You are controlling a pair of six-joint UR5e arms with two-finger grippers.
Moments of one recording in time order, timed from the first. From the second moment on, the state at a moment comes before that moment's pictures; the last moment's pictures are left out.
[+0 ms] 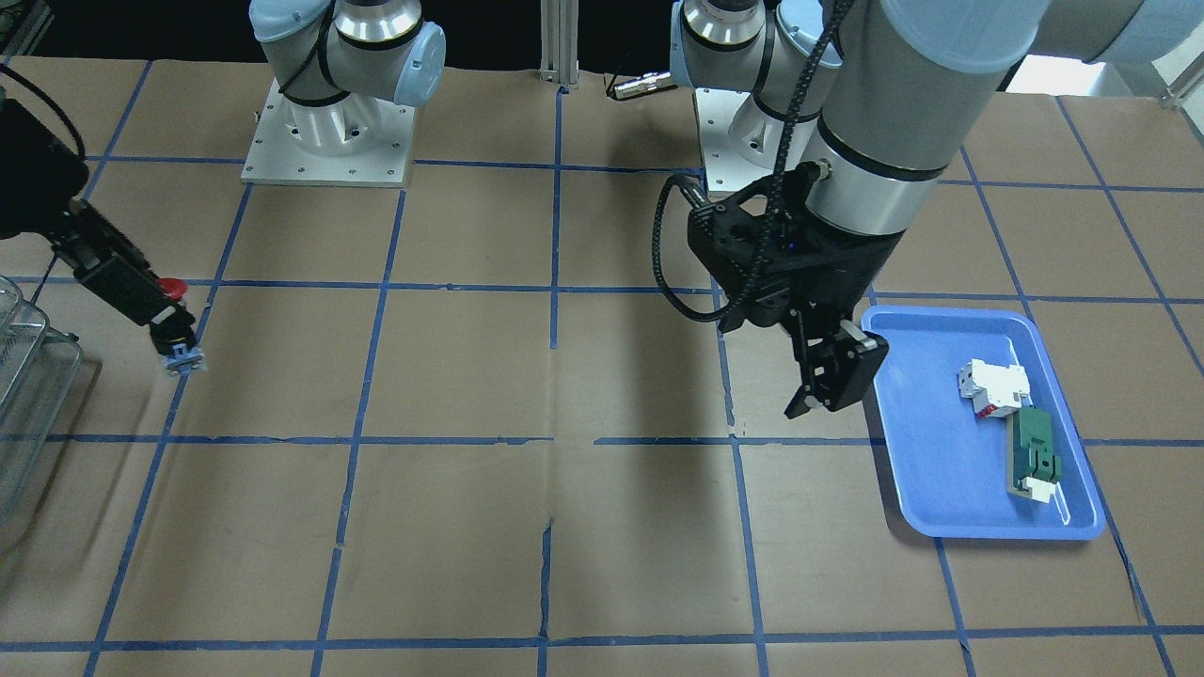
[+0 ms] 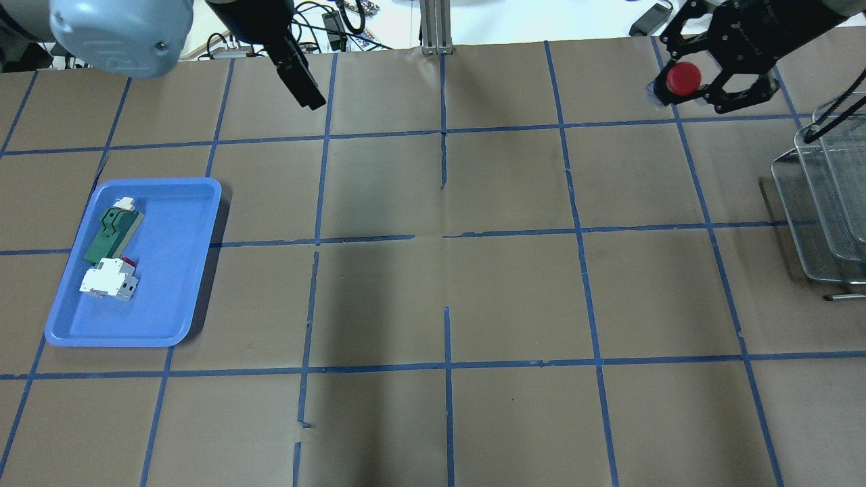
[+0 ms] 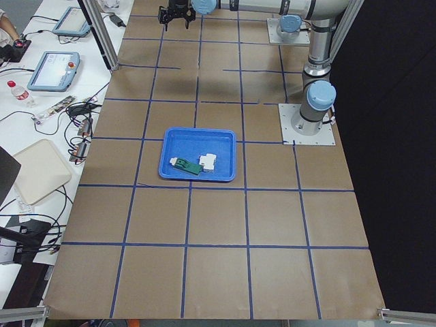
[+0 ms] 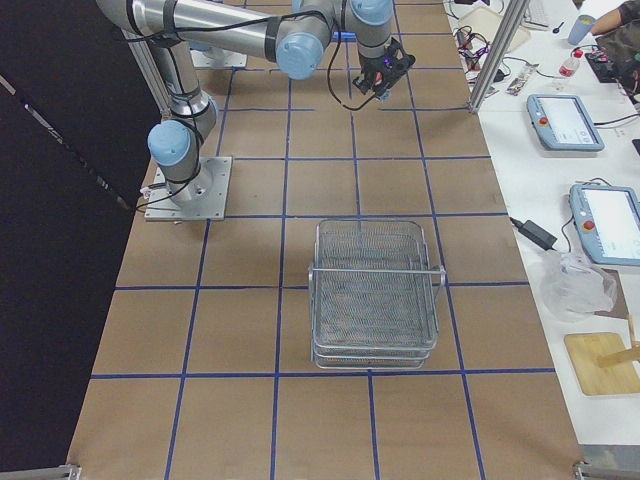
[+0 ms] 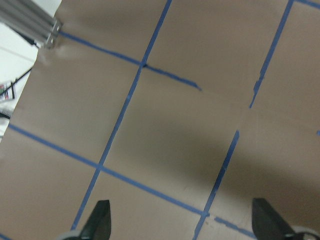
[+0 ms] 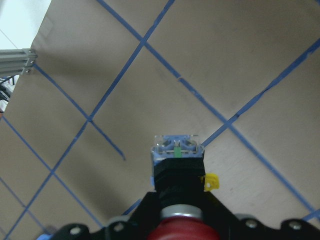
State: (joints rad) left arm -1.64 -1.80 -1.34 -1.41 1.51 1.02; right arm 1.25 -1.53 1.57 -1.69 -1.19 0.45
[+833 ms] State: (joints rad) left arm -1.56 -1.74 -1.35 -1.60 1.58 0.36; right arm 0.94 -1.47 1.57 -1.82 -1.50 -0.27
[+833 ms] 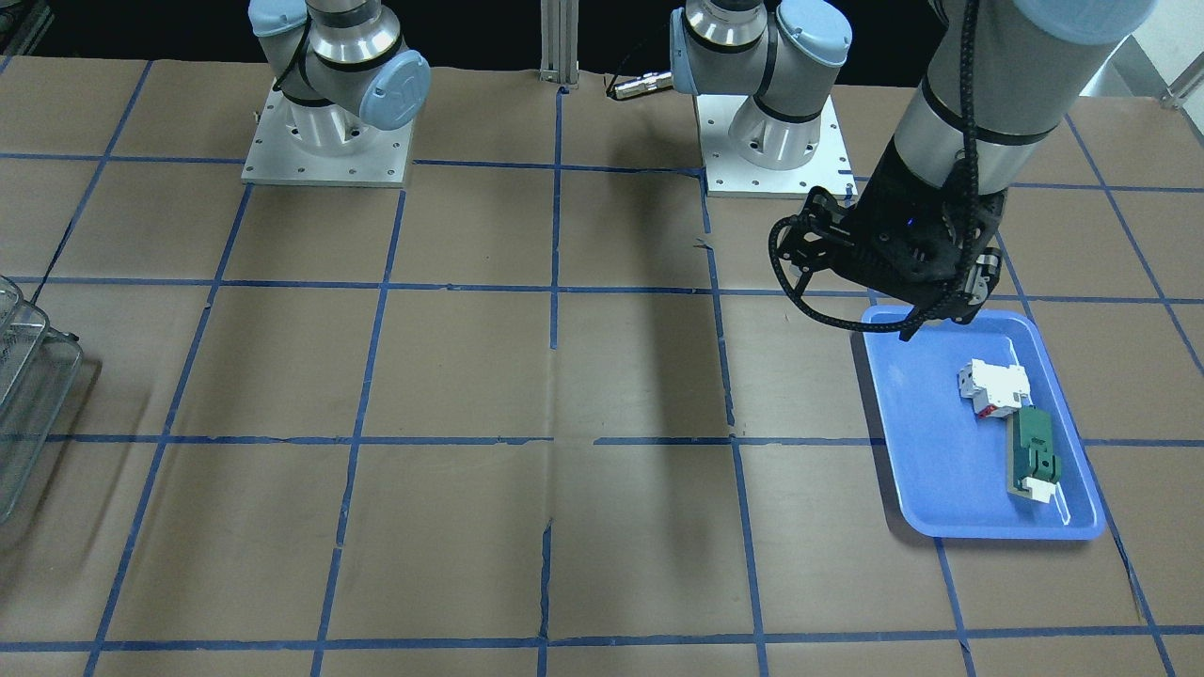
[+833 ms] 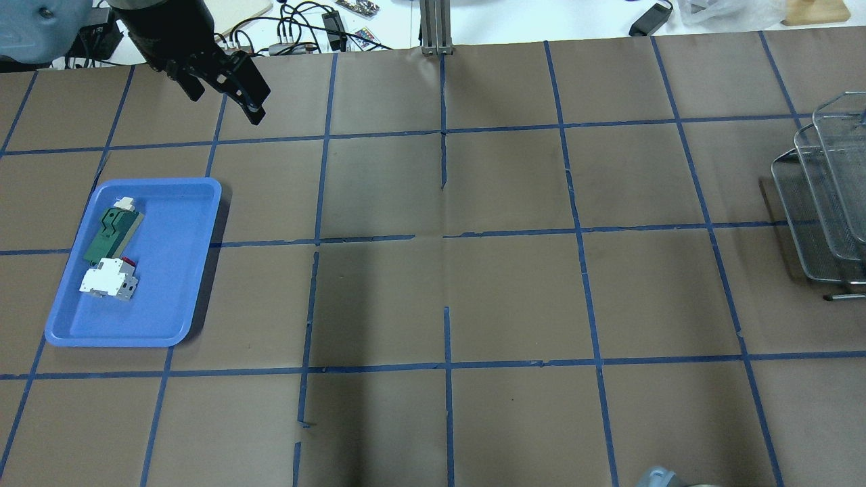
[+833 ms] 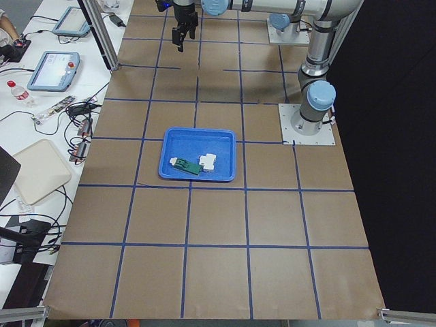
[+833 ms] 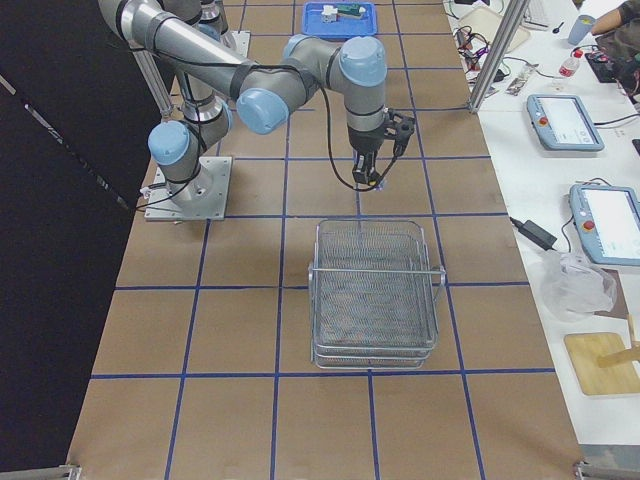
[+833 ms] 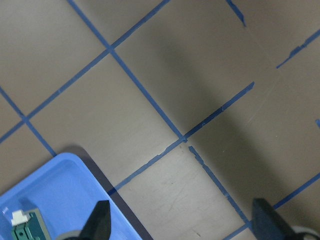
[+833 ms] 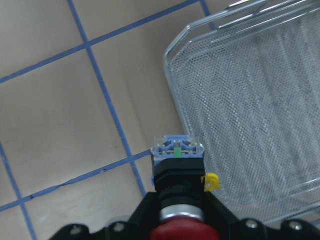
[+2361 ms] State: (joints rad) left arm -1.58 -1.71 -1.40 -1.56 1.58 -0.06; right arm 0.91 -1.30 1.58 -2.01 -1.68 -0.29
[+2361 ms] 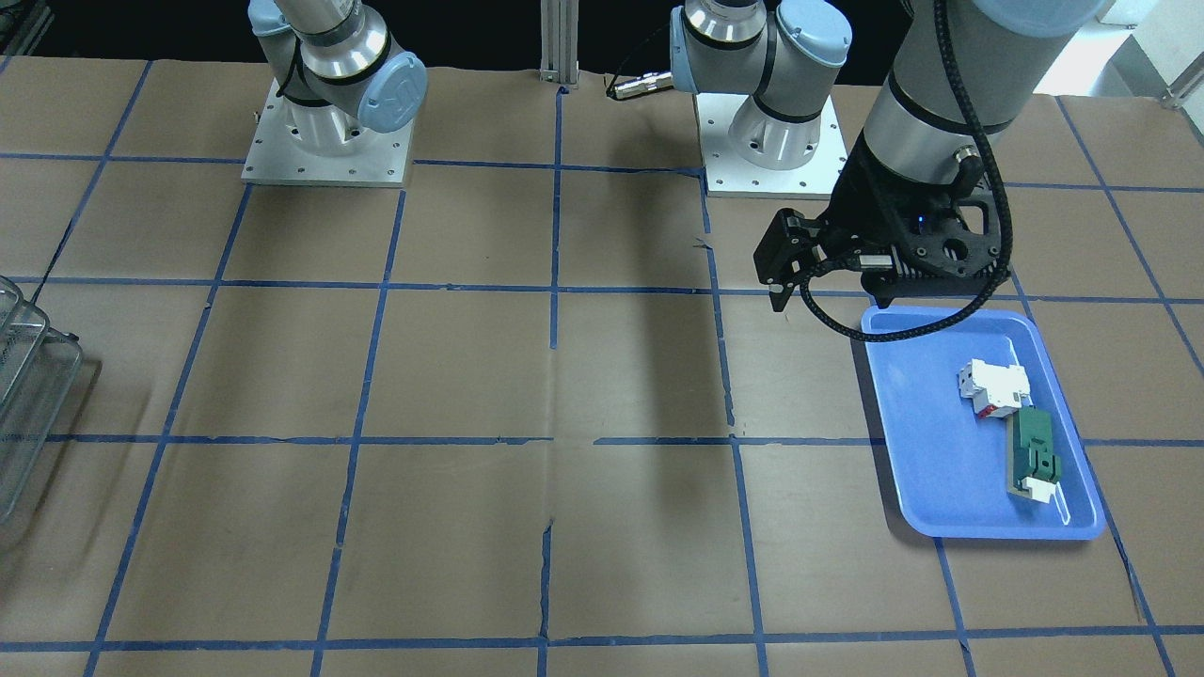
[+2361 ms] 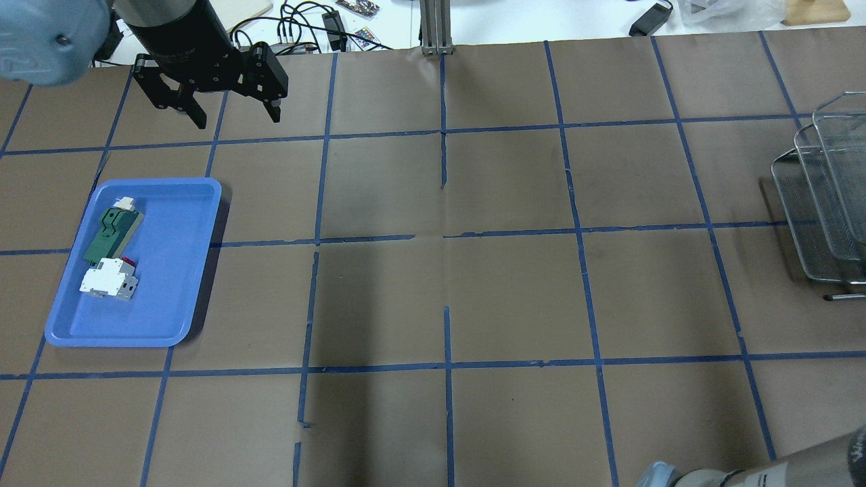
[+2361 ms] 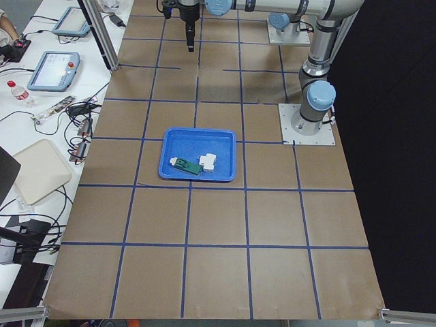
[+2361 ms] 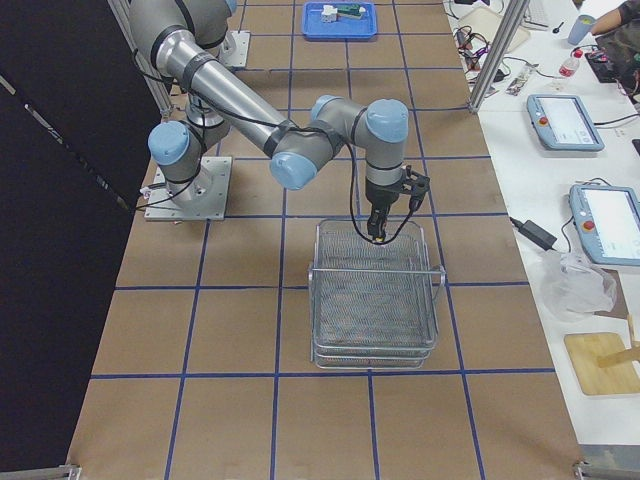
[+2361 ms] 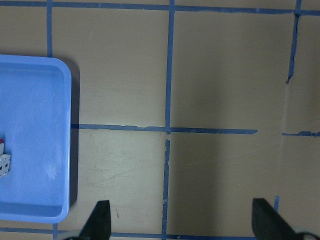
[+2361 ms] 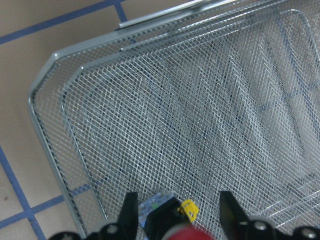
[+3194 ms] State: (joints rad) left arm -1.58 -1.71 -1.40 -1.54 1.58 -0.06; right arm 0.93 -1.45 1.56 -1.75 -1.60 -0.32
